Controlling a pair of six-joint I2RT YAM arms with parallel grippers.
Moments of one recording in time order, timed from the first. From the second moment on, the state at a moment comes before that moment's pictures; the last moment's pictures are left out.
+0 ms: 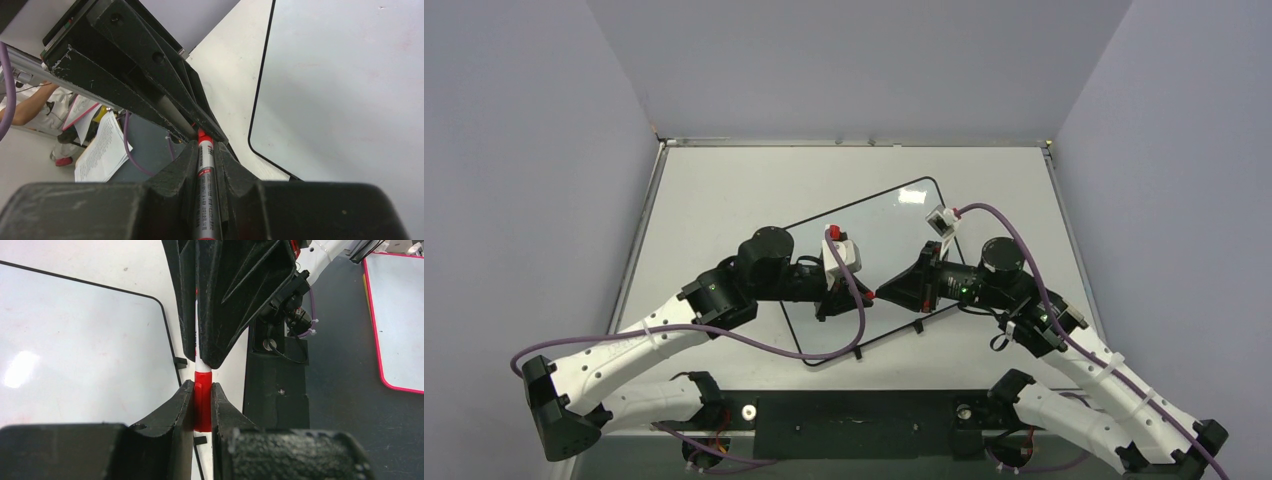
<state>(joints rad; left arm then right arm) -0.97 1.05 1.01 -0.26 0.49 0.02 0.72 0.78 0.86 -0.29 -0.54 0.56</state>
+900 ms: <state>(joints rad) -1.03 1.02 0.96 -0.18 0.29 0.05 0.72 0.74 0.78 -0.20 -0.36 0.82</state>
